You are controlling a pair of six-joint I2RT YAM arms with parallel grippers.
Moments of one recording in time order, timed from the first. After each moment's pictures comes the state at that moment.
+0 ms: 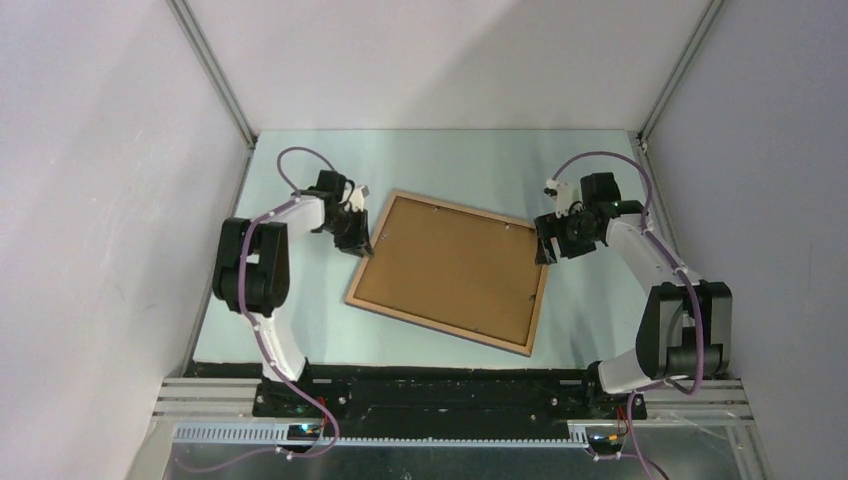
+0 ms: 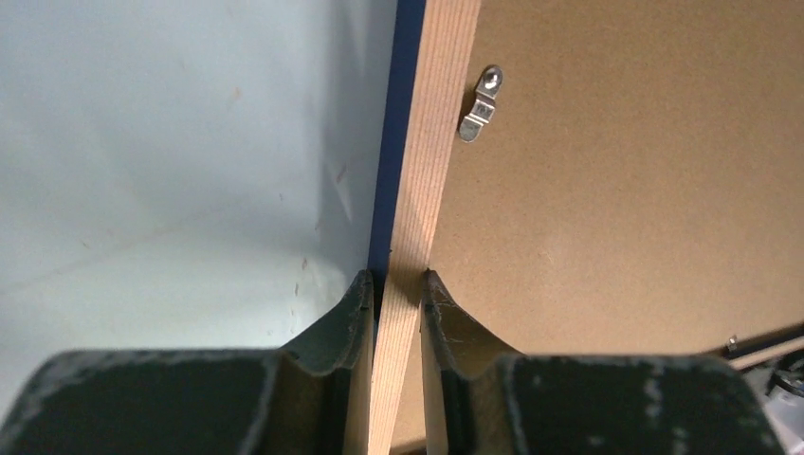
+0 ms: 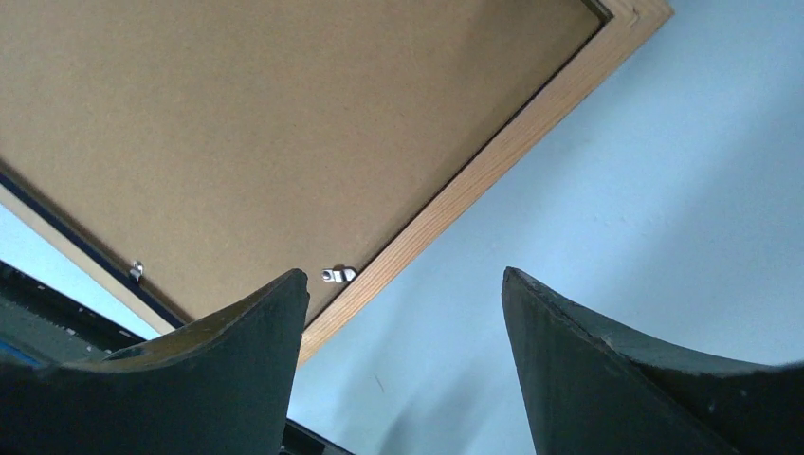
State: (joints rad) left arm -0.16 1.91 1.25 -0.59 0.34 -0.10; right arm 0.06 1.46 1.06 -0.73 -0.37 -0.24
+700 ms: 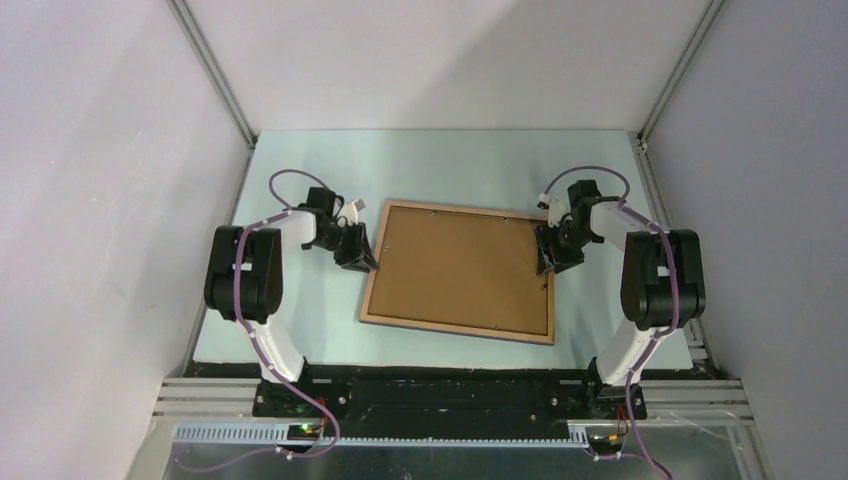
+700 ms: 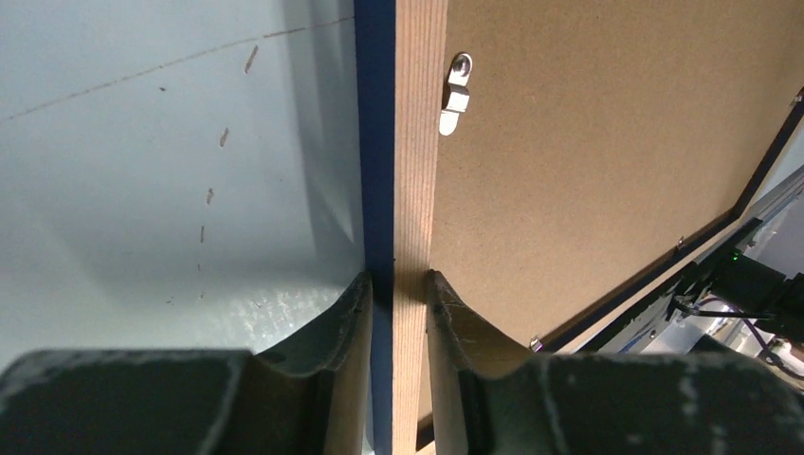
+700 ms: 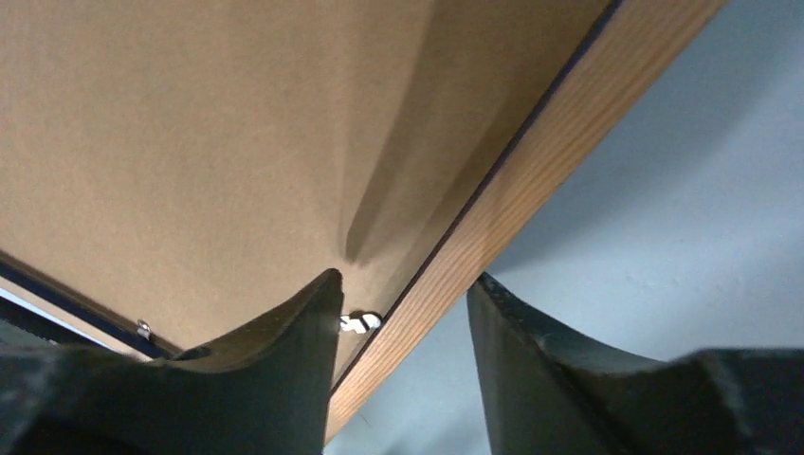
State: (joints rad) left arm -0.10 1.81 1.03 -0.49 0.59 -0.16; right arm 0.06 1.75 1.09 -0.71 -0.34 -0.21
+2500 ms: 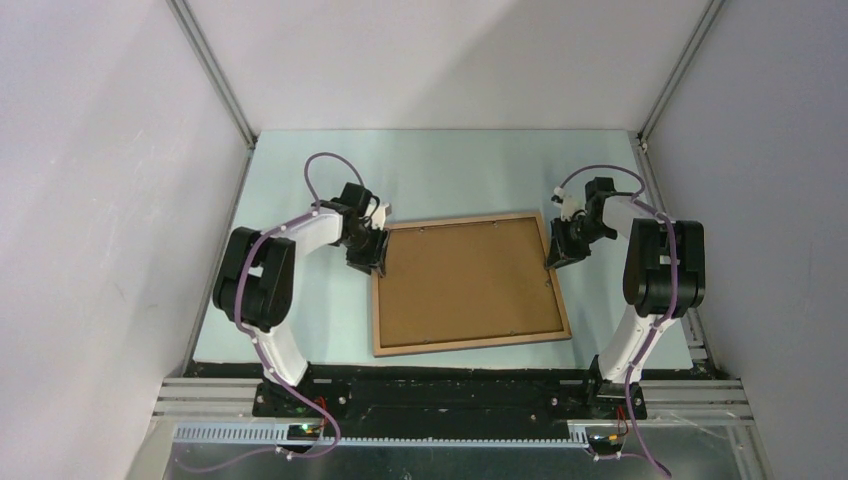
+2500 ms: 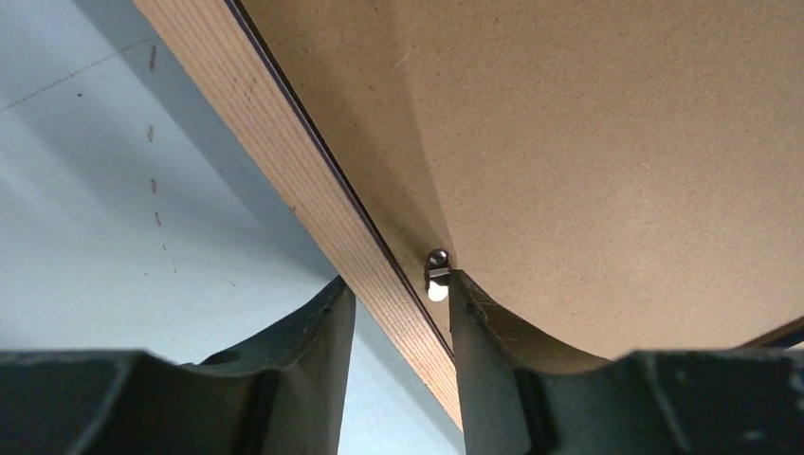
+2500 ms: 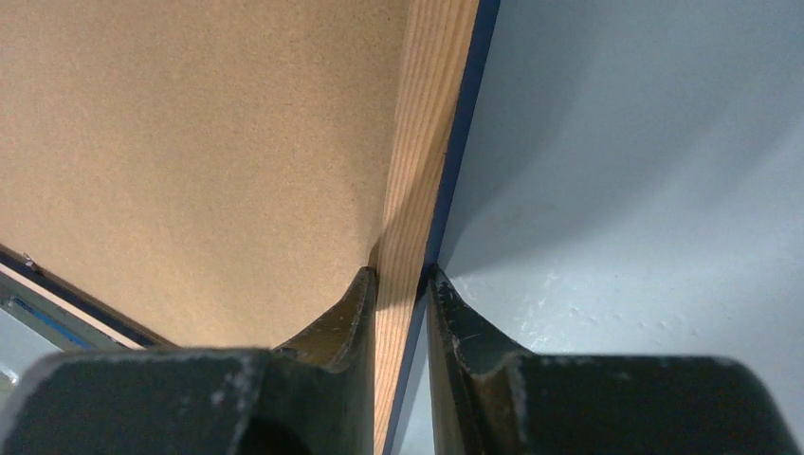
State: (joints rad) left arm -0.31 1.78 1.10 -0.61 0.24 -0.07; right arm -0.06 1.85 1.17 -0.72 -0.48 -0.23
